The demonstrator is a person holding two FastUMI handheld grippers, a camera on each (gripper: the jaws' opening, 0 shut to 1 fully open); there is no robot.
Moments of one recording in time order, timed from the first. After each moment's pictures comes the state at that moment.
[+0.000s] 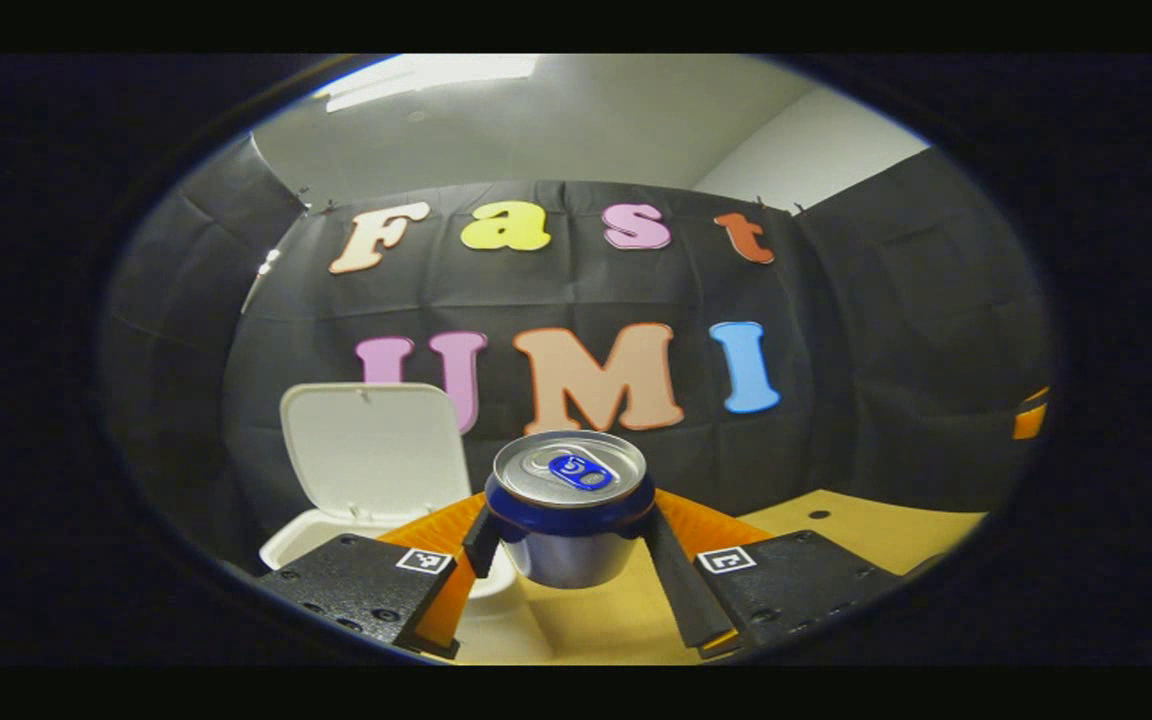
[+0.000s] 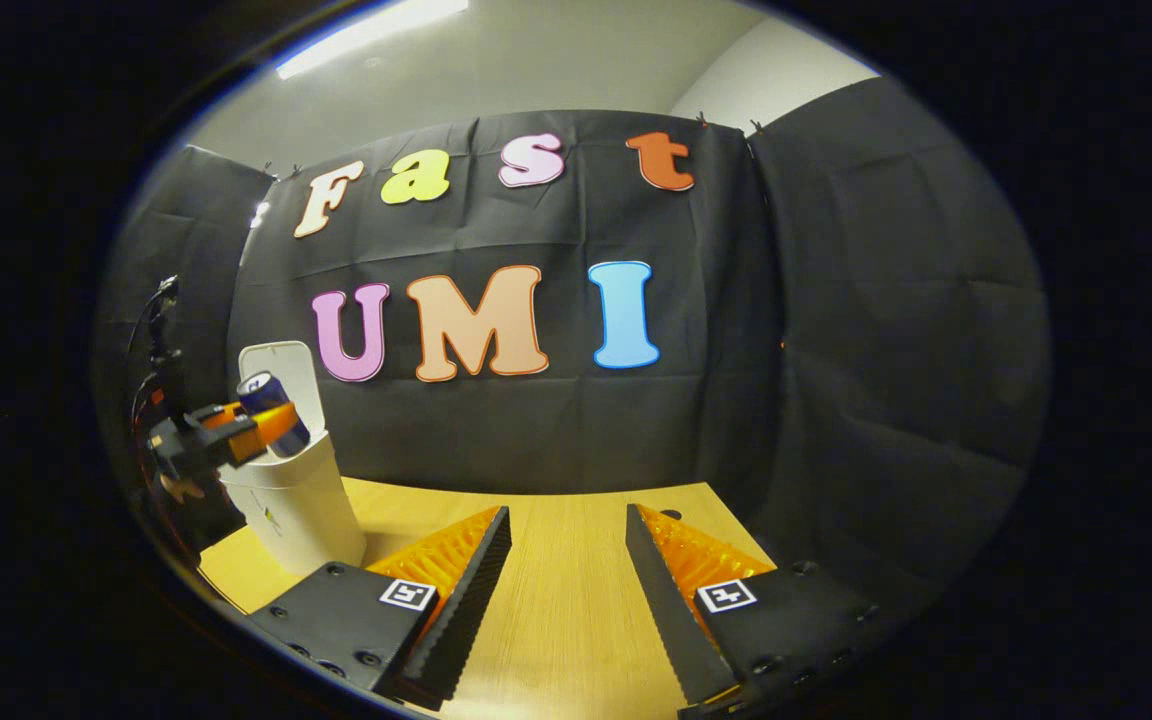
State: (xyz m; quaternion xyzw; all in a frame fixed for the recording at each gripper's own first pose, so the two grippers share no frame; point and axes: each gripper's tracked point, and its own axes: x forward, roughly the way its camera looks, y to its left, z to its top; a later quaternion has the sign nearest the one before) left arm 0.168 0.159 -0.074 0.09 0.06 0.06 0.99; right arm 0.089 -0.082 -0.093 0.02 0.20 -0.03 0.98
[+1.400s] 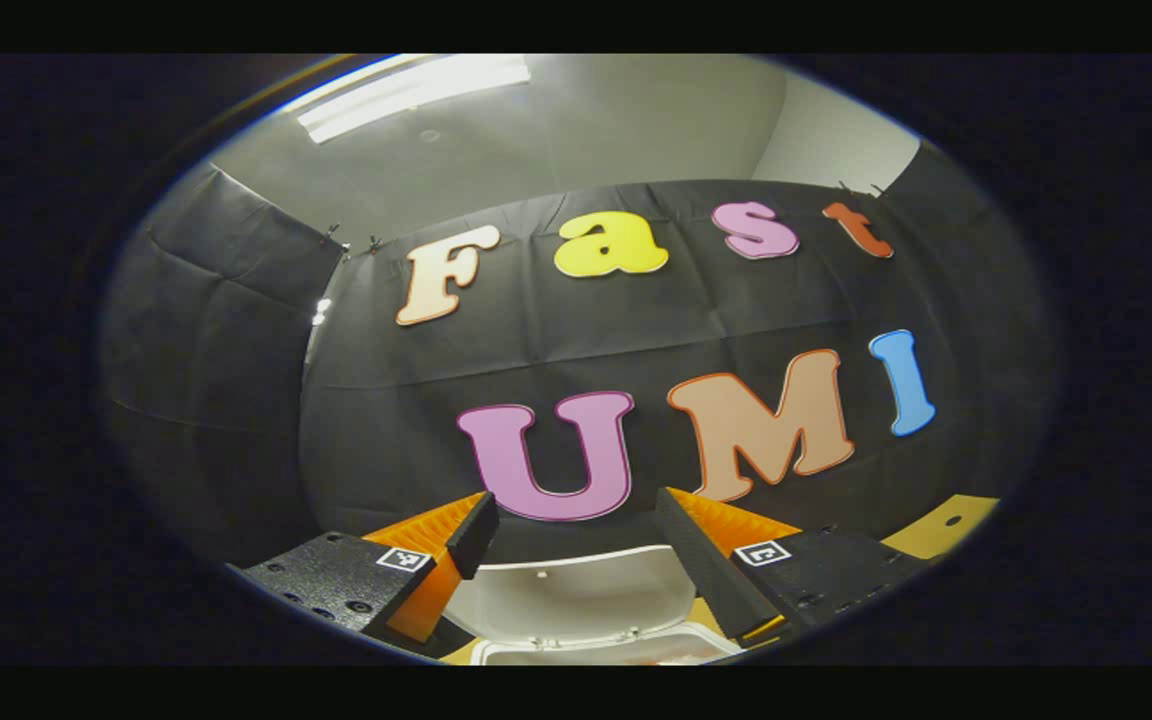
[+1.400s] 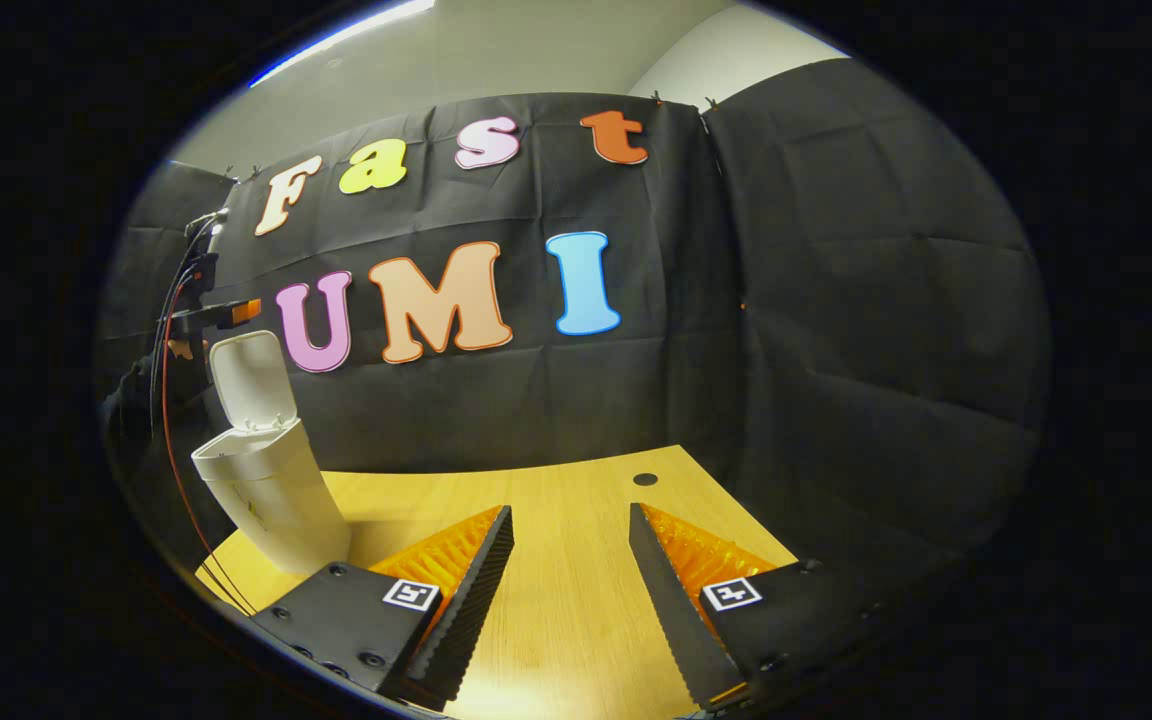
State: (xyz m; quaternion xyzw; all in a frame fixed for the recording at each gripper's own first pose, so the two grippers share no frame) left arm 0.286 0.316 0.016 0.14 0.05 0.17 0.97; right arm 0.055 -0.100 -0.125 0.05 0.24 -0.08 0.97
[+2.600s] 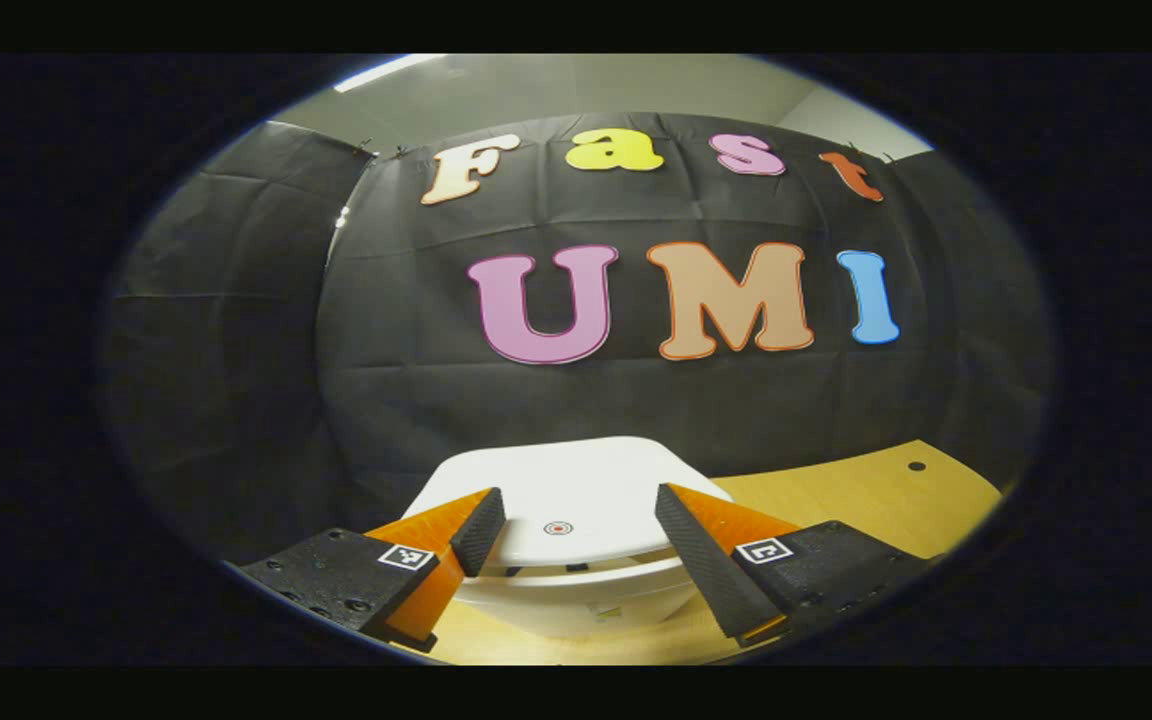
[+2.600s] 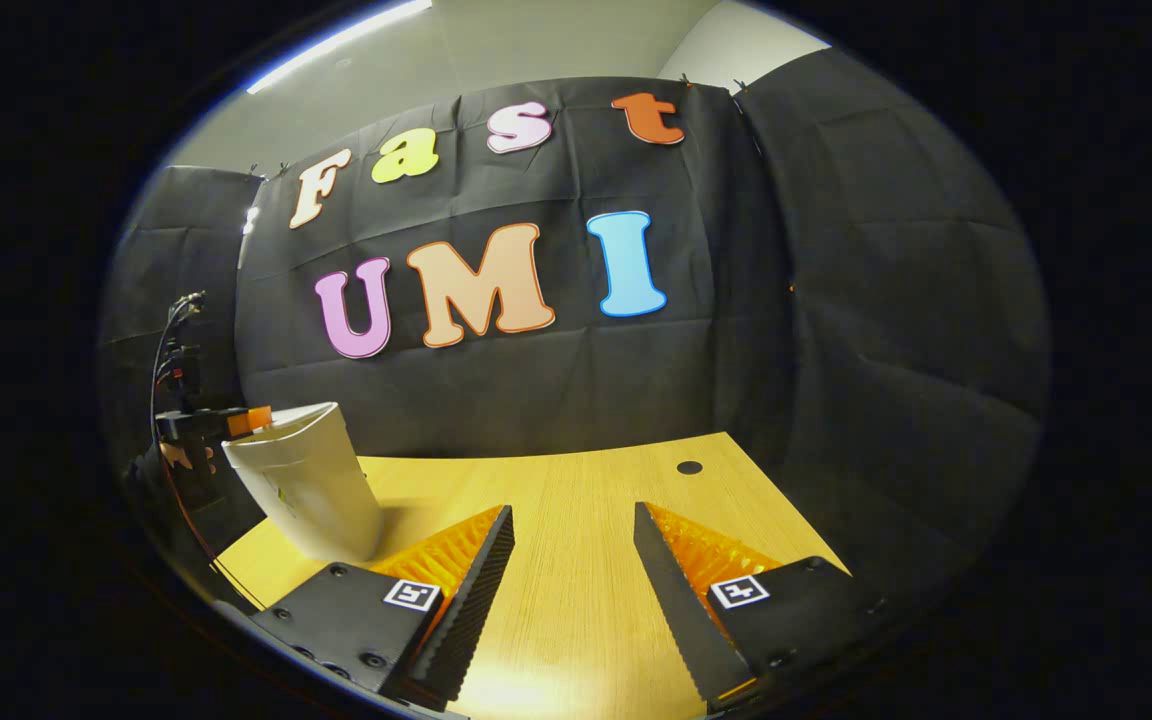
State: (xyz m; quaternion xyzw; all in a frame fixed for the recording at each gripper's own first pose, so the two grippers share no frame) left arm 0.111 0.264 -0.146 0.07 0.21 0.18 0.96; right arm 0.075 -0.080 -0.144 0.05 0.26 0.00 0.96
